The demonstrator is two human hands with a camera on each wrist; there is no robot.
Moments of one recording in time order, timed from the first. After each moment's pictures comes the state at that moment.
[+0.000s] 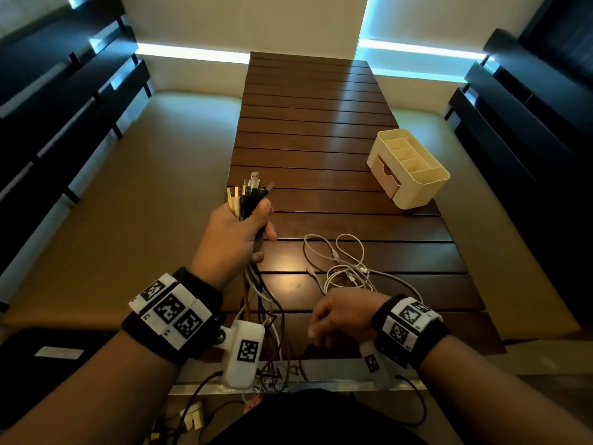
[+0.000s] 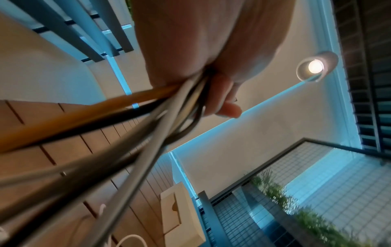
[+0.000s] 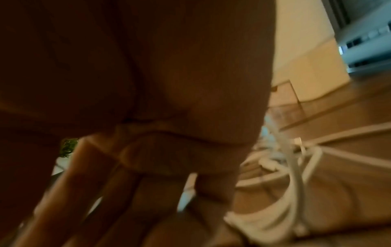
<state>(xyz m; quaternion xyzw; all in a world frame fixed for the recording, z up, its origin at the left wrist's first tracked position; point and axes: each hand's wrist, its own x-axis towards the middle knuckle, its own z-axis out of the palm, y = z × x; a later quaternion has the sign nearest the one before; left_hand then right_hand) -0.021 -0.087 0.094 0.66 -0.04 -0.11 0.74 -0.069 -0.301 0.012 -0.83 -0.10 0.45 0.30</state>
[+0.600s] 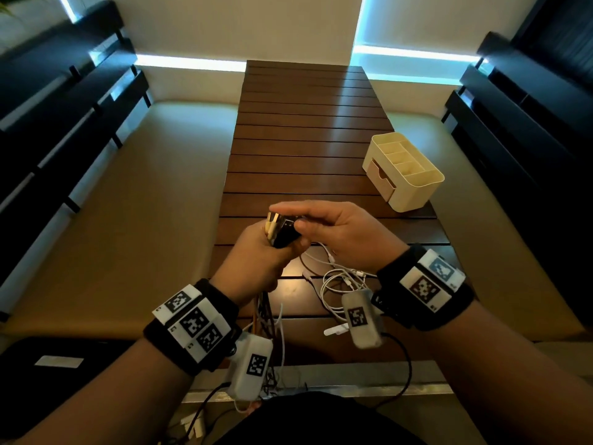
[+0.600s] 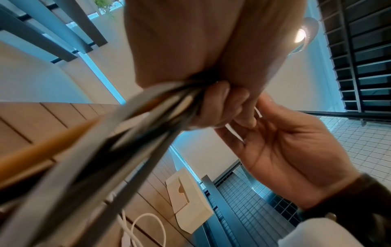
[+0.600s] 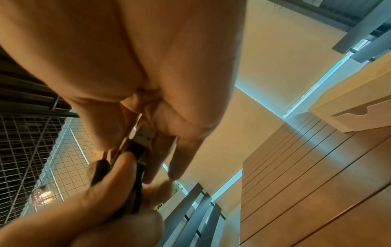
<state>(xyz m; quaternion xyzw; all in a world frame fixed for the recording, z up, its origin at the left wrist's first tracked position) -0.035 -0.116 0.088 0.73 -0.11 -0.18 0.65 -0.036 -0.295 0.115 -0.79 -0.17 0.10 0.58</state>
